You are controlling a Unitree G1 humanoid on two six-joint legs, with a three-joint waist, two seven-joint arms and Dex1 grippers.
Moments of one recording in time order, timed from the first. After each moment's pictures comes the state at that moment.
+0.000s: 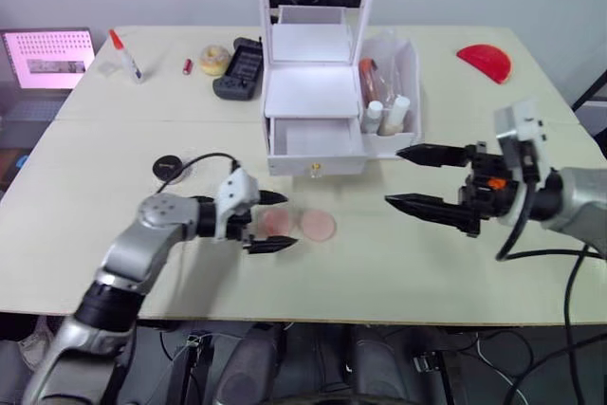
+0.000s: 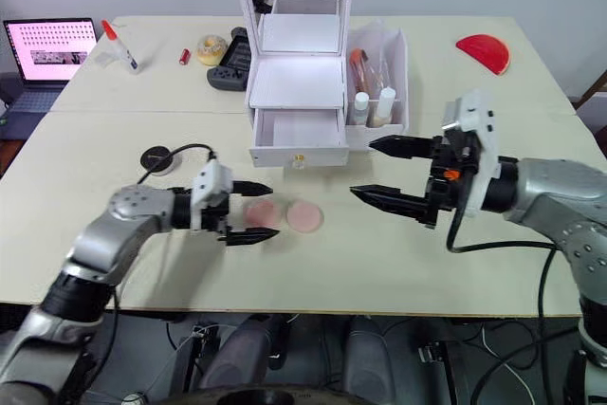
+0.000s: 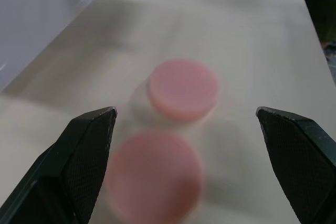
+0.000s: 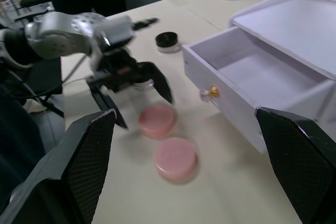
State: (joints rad) left arm -0.41 0.55 -0.24 -0.11 -0.31 0.37 -1.08; right arm -0.31 -0.93 -0.29 -0.53 1.01 0.87 0.85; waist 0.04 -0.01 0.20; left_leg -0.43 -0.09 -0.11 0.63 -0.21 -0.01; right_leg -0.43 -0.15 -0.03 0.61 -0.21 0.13
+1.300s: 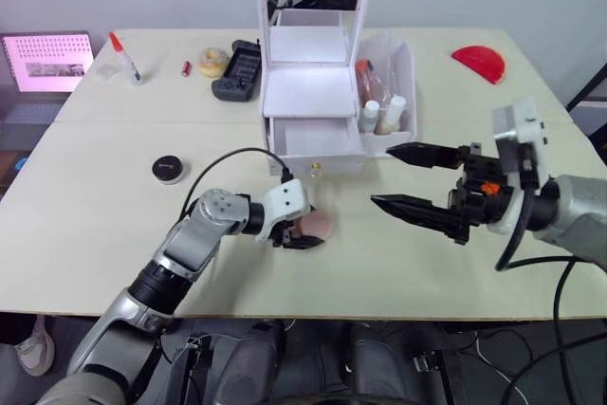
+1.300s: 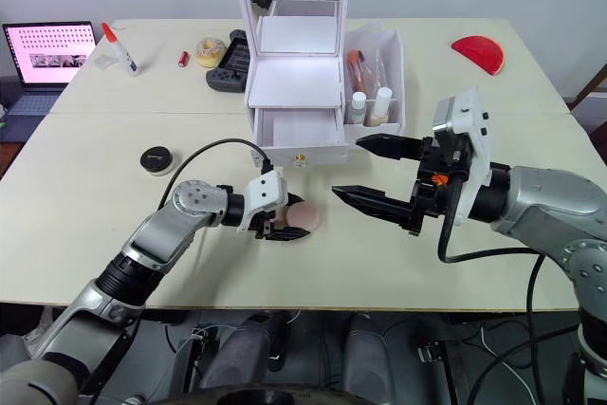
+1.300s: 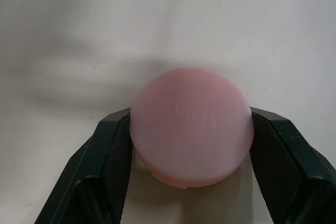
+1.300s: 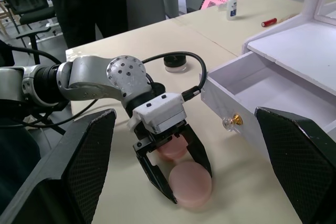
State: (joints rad) left arm -0.51 0.45 -0.41 -0.02 -0.10 0.41 -1.02; right arm -0.28 -0.93 -0.34 -0.63 1.19 0.89 0.65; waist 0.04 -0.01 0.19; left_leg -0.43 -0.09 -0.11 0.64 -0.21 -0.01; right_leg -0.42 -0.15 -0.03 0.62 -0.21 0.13
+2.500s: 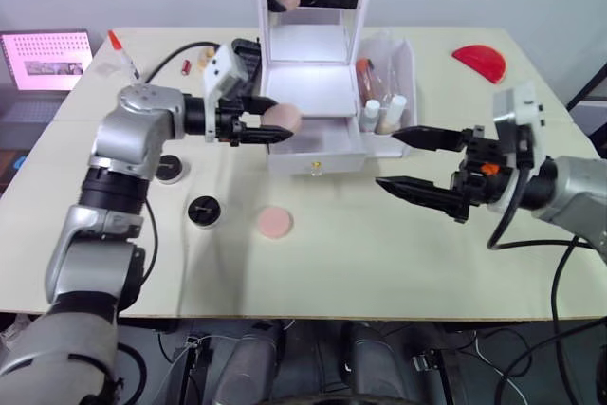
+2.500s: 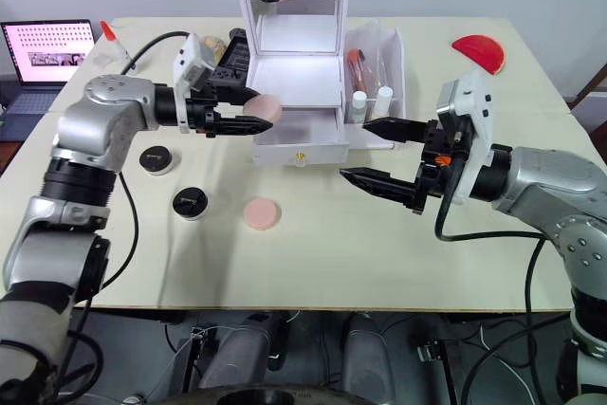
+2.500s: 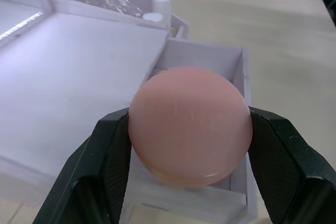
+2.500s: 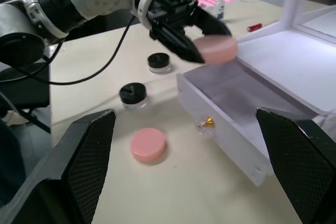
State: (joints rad) left arm -1.00 0.56 -0.16 0.46 -0.32 0.40 -1.26; right arm -0.36 -0.92 -0.28 -0.53 1.04 0.83 0.74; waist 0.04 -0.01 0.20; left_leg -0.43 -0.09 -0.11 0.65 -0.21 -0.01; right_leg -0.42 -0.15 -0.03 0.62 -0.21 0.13
